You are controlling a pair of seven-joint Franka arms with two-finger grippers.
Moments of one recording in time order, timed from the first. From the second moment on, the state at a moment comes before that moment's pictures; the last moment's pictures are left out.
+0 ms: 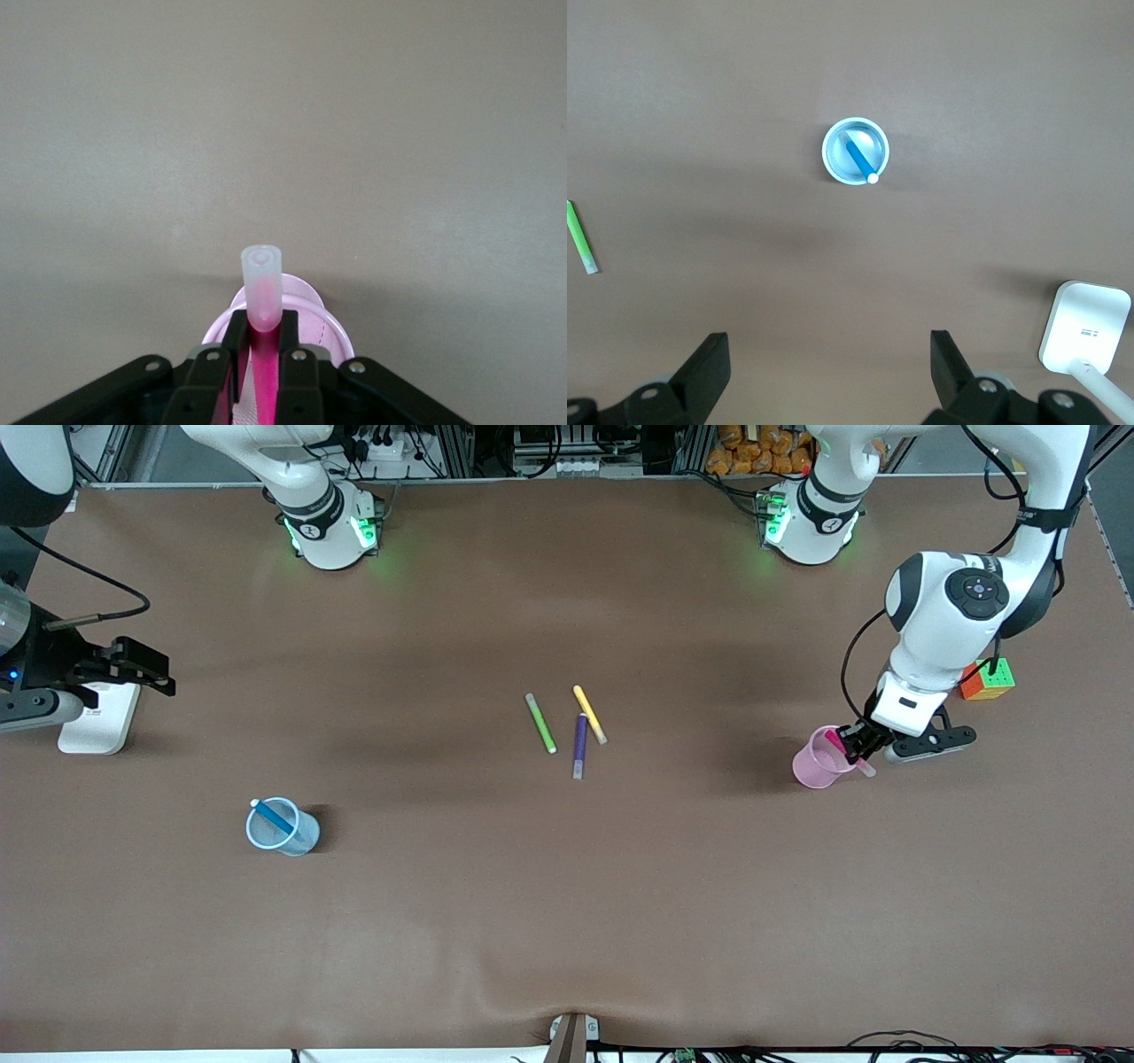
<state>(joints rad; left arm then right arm) 0.05 0.09 -0.15 -2.39 0.14 2.74 -0.44 0.01 0.08 -0.01 -1.51 0.01 1.55 -0.16</state>
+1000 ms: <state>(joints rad) 0.05 0.12 -0.15 -2.36 0.14 2.75 -0.44 0.01 0.06 -0.01 -1.53 0.01 1.55 -0.12</state>
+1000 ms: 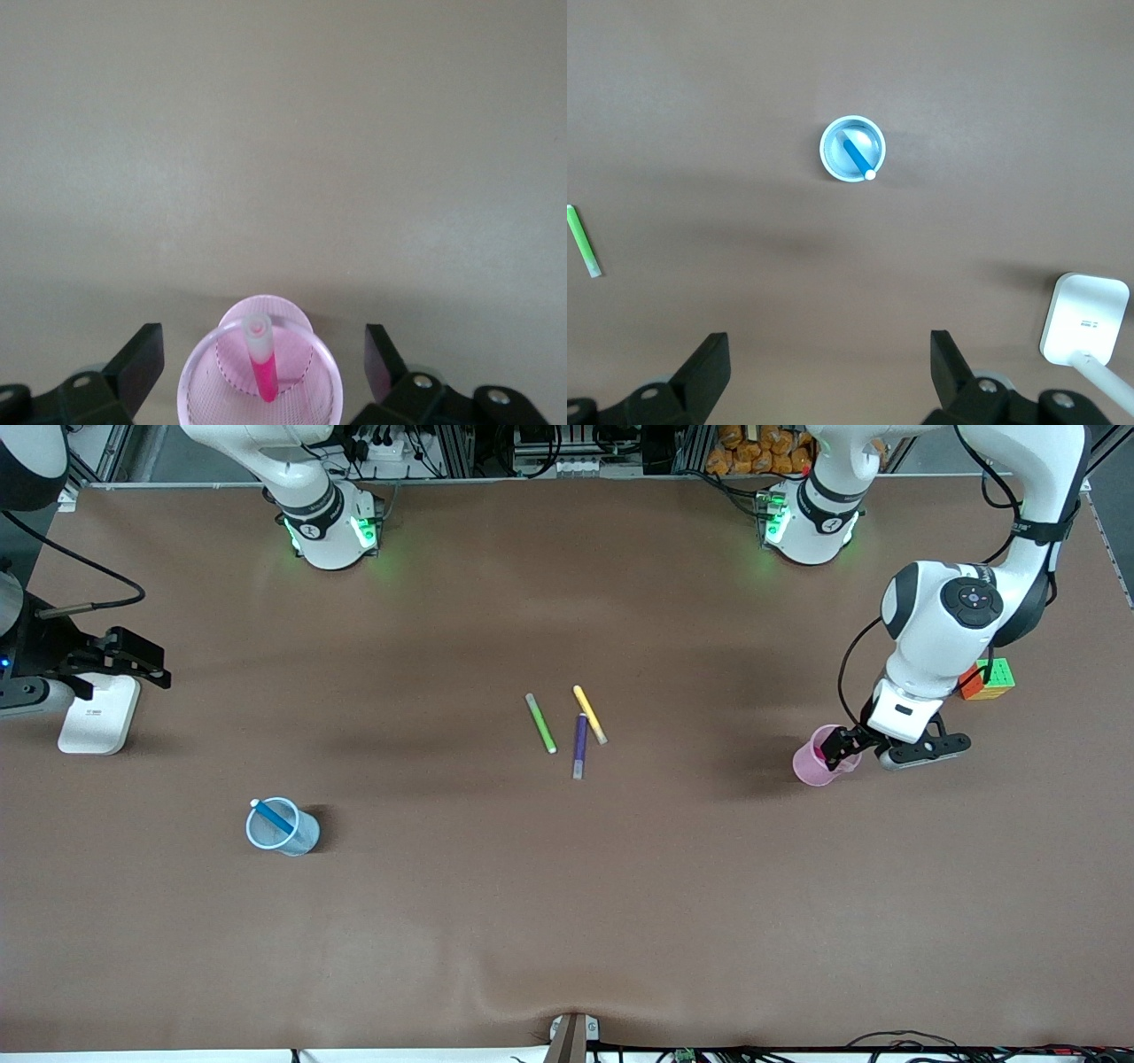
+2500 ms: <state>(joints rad) 0.09 0.10 -0.16 -1.73 0.12 1.86 -0.20 0.01 0.04 -0.02 -1.56 0.01 1.54 -0.07</state>
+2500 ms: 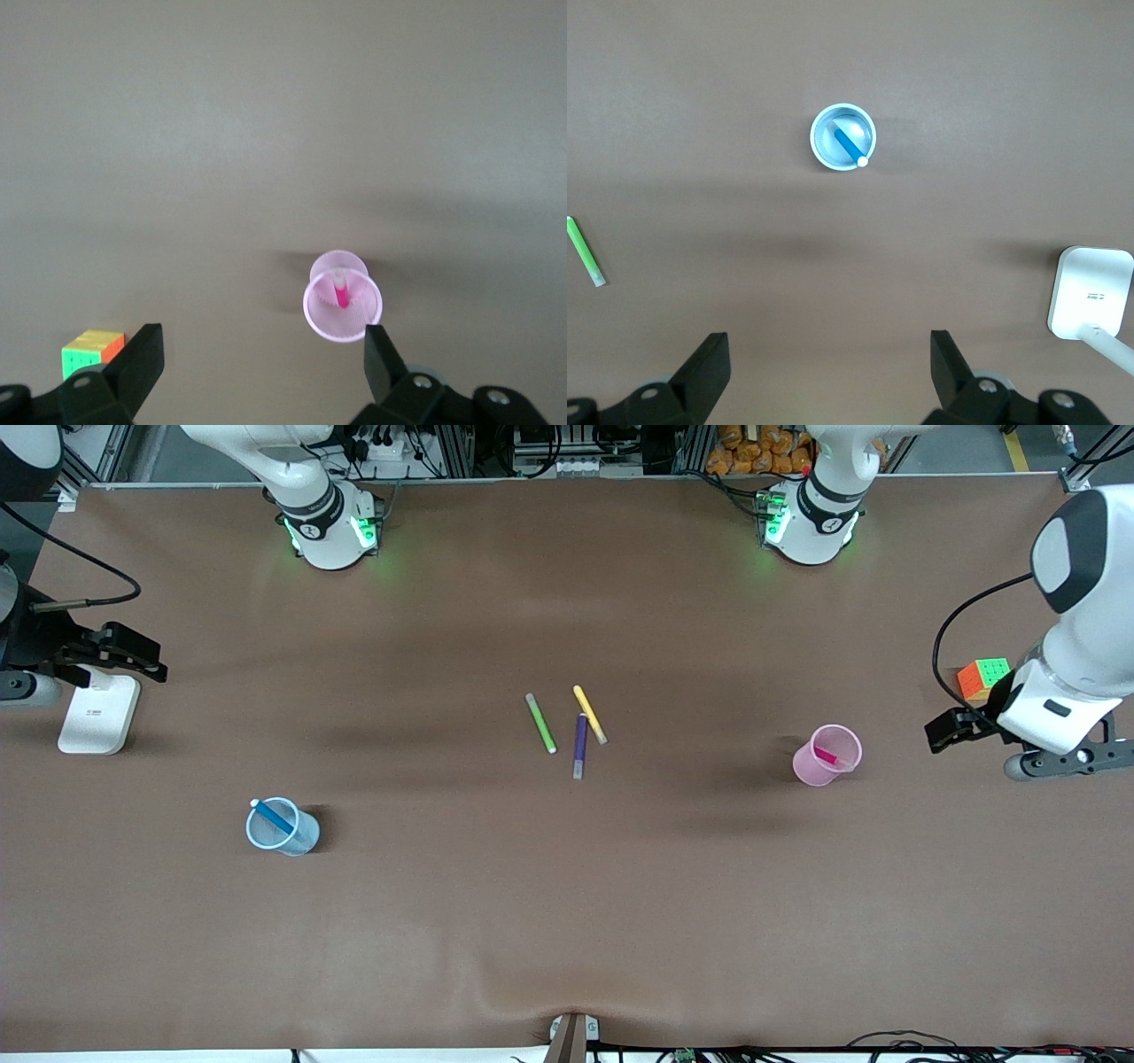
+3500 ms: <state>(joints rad) 0.09 -0.14 -0.24 -1.73 0.05 1.66 -0.23 0.01 0.03 -0.02 -1.56 0.01 1.54 -0.07</state>
